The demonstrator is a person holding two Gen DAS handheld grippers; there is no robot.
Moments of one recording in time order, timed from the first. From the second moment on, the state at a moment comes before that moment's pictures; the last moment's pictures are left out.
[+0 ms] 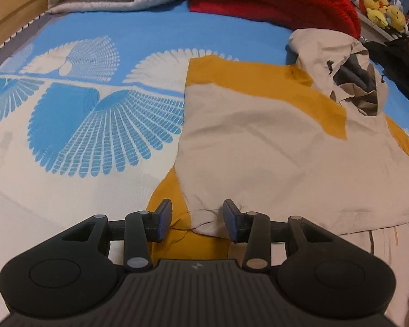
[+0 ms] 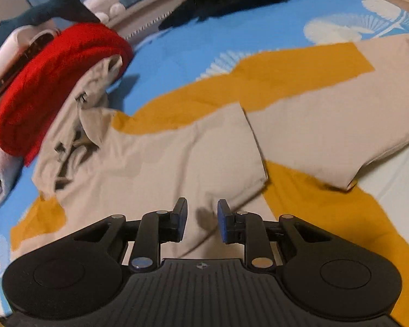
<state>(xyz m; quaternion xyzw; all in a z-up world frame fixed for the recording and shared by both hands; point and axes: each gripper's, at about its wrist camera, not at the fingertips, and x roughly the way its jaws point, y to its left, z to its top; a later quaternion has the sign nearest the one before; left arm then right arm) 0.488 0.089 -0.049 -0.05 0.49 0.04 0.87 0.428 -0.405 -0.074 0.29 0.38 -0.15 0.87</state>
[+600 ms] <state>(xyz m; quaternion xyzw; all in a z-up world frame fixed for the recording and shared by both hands) 0.405 -0.007 0.013 0.01 0.39 -0.07 0.92 0.331 -0.452 0.030 0.18 0.25 -0.17 0.94</state>
